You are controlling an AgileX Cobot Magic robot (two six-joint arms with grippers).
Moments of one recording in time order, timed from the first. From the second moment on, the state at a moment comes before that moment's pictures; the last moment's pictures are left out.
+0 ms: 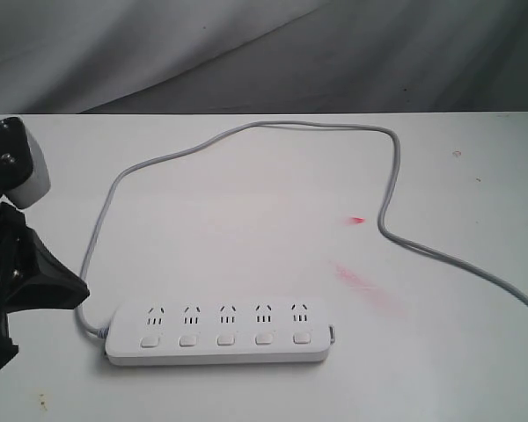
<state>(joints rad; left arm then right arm) -0.09 1.22 -0.79 -0.54 0.98 1.09 0.13 0.07 -0.01 0.10 0.19 -0.21</state>
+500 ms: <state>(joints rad) -0.28 1.31 -0.79 -0.25 0.93 1.21 0.13 0.07 -0.01 0.10 0.19 -0.21</state>
